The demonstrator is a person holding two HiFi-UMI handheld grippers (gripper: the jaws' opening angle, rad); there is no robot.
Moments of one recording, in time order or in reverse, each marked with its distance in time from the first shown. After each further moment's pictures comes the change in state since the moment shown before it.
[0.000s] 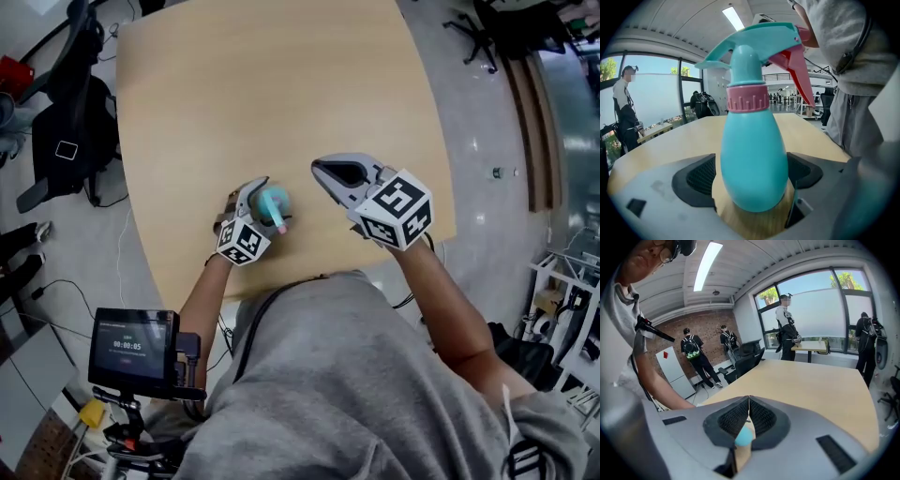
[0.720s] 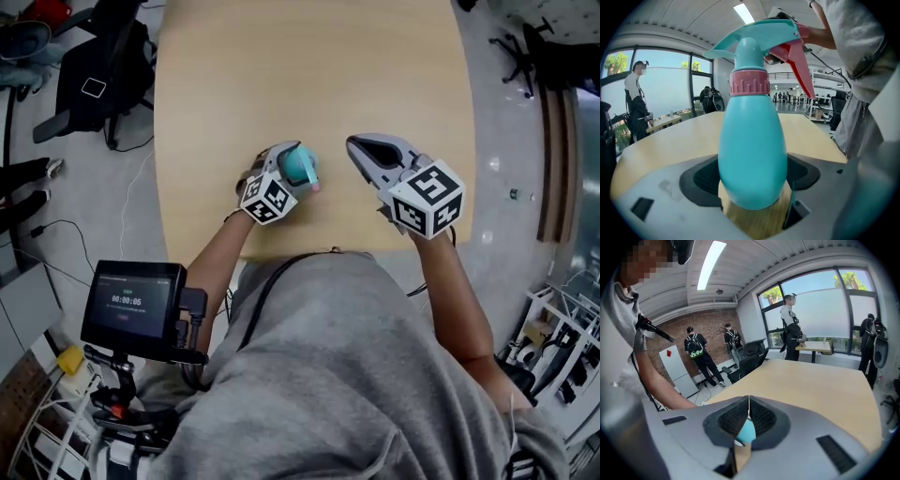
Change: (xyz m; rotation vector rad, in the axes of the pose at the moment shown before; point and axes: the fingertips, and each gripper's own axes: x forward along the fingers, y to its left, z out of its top) left arm 0.000 0.018 -0.003 -0.099 0.031 0.070; right arm 0.009 0.018 -0.001 -0.024 0.007 0.019
